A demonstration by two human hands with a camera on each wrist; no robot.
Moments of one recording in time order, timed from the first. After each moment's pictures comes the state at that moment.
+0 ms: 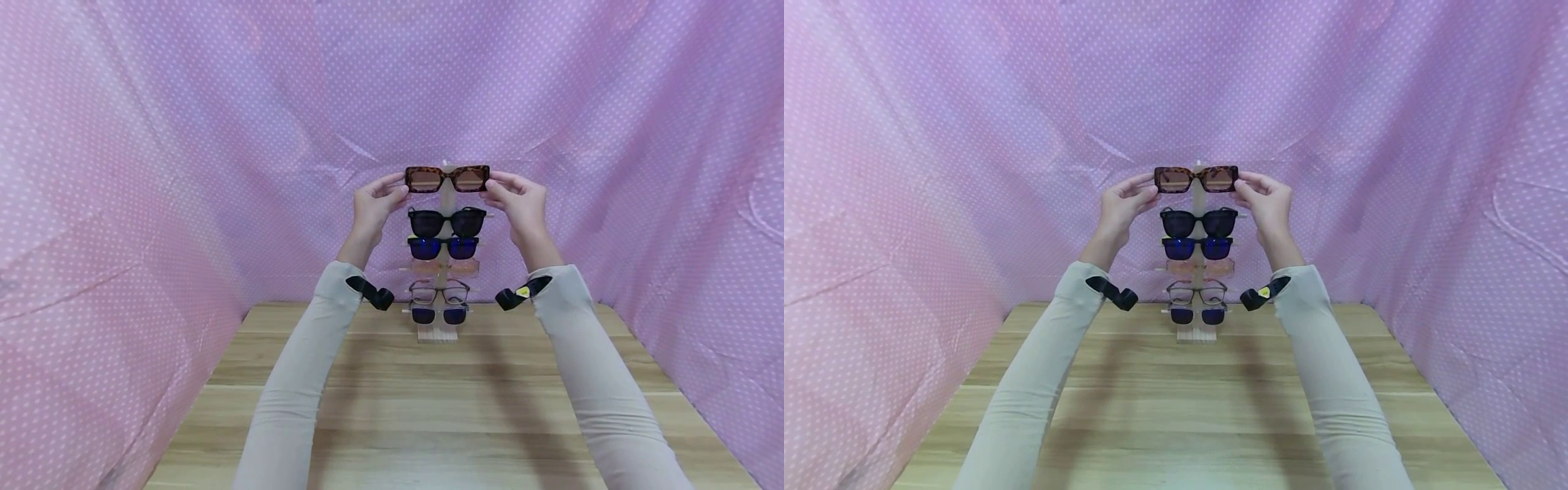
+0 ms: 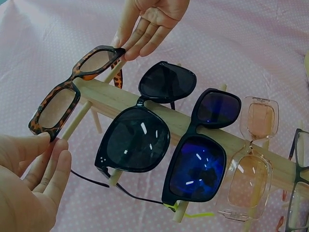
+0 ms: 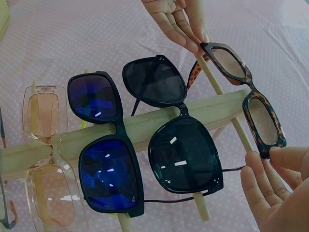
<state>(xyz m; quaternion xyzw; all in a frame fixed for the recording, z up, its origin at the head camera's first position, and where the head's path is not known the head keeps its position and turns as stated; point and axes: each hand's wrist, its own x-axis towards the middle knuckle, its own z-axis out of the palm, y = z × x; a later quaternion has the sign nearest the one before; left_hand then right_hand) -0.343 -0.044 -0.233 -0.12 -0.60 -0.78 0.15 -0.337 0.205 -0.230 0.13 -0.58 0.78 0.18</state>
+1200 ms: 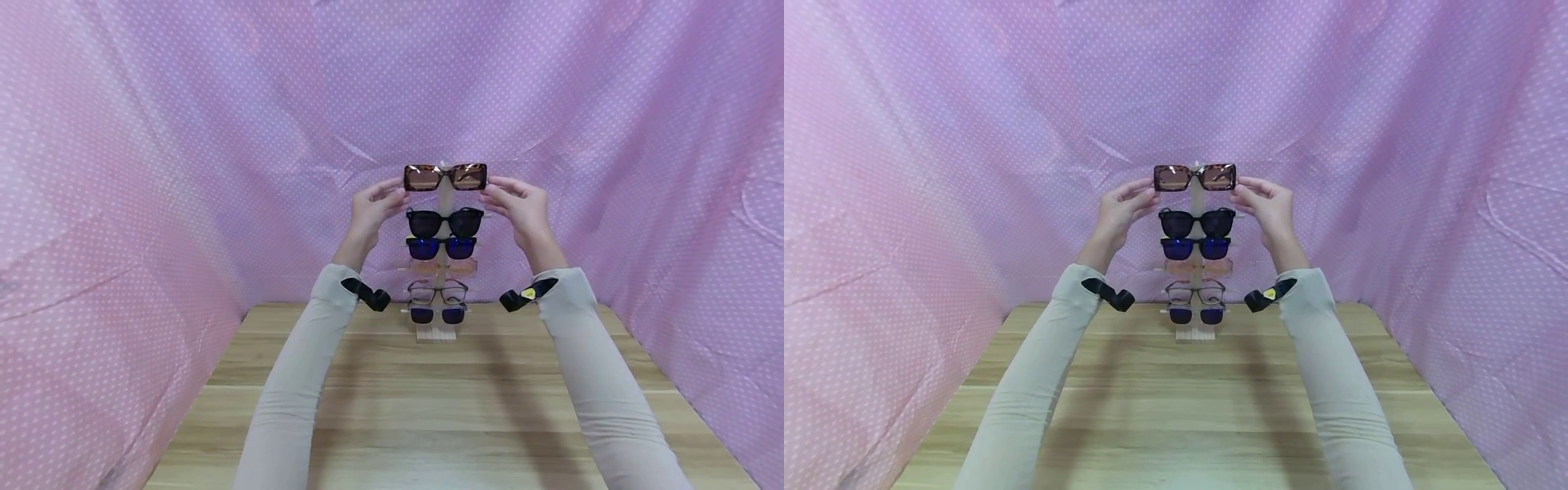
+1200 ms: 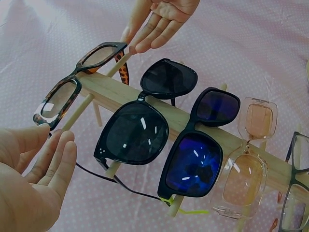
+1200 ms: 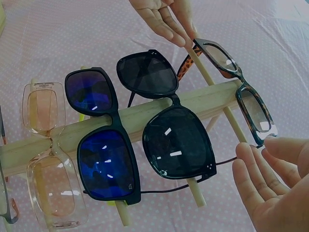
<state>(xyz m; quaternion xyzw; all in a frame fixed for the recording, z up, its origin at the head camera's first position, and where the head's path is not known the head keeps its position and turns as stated) -0.341 -0.052 -0.237 -0.12 -0.60 -0.78 0.10 -0.334 0.217 -0.233 0.13 -0.59 0.79 0.14</state>
